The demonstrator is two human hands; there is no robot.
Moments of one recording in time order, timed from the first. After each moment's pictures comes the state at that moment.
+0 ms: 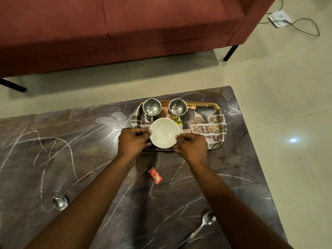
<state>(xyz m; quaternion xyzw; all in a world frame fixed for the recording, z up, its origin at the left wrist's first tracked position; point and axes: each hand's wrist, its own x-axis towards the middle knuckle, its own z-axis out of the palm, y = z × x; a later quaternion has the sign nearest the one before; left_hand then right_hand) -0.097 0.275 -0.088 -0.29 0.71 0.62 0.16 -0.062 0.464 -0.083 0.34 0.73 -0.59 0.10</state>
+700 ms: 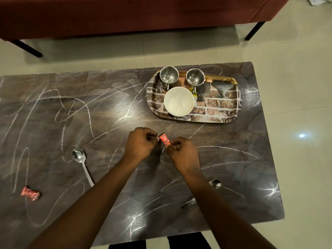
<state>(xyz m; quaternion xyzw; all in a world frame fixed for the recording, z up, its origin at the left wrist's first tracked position) 0.012 0.245 -0.103 -0.15 0.87 0.42 0.19 0.046 0.413 -0.100 0.20 0.86 -0.42 0.20</state>
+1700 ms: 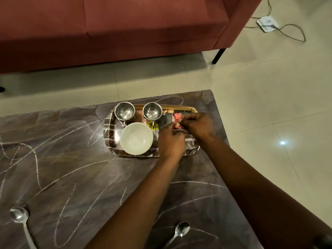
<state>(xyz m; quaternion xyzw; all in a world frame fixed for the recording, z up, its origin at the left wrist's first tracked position) -0.099 0.474 -0.048 -0.23 0.74 0.61 0.18 -0.146 0.589 -0.083 0.28 0.78 -0.54 0.13</state>
